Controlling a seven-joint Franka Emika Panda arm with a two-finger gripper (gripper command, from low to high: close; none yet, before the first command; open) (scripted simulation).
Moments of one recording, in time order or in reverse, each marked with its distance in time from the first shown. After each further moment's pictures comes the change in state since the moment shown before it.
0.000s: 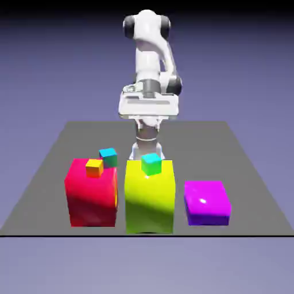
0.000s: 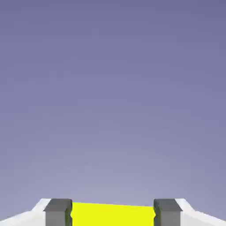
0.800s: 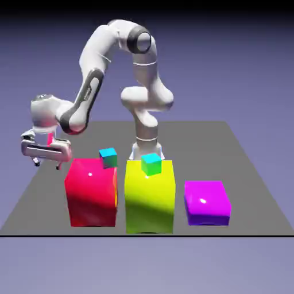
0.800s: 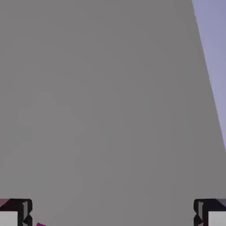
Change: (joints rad) arm -0.314 0.837 -0.657 0.354 0.165 -0.445 -0.659
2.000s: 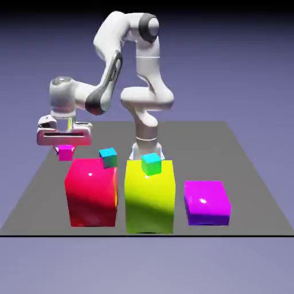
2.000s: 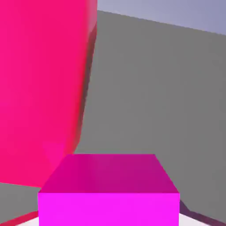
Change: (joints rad) arm 0.257 -0.520 0.137 0.000 -0.416 -0.285 -0.070
